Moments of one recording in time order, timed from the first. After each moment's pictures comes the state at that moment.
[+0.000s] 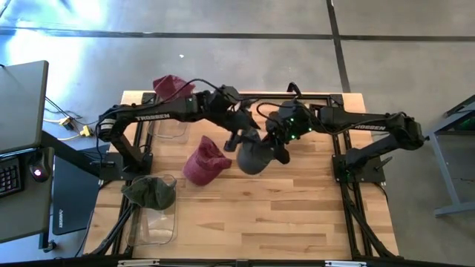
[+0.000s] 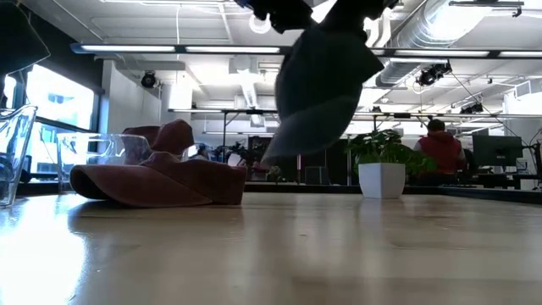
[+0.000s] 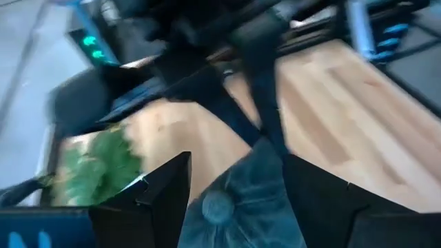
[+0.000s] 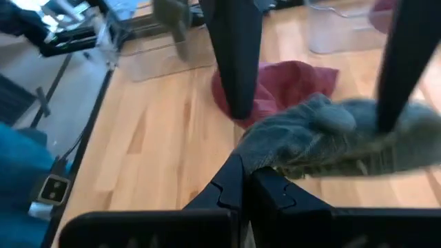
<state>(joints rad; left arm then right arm) 0.19 1.66 1.61 -0.46 0.35 0.42 -0.15 1.33 1.20 -0.50 -0.31 0.09</state>
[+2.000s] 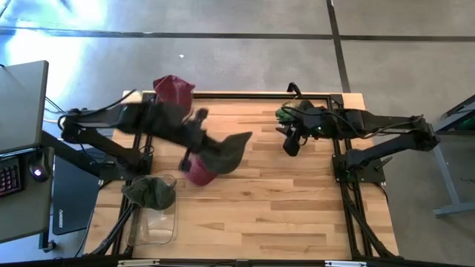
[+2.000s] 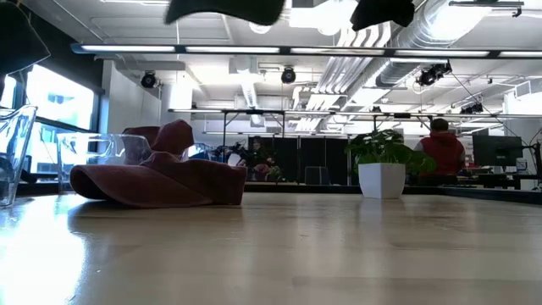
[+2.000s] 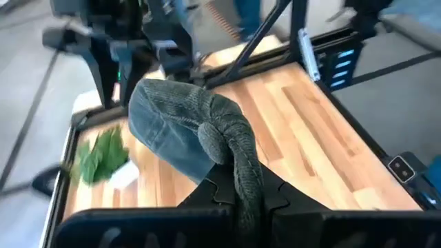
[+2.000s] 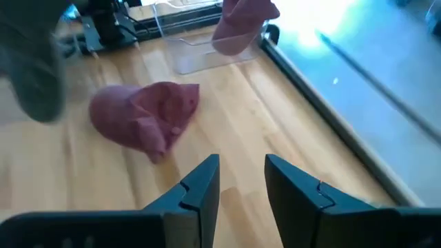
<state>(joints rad) -0.12 1.28 1.61 -0.78 0.03 0.23 -0.03 1.13 1.20 -0.68 0.33 0.24</state>
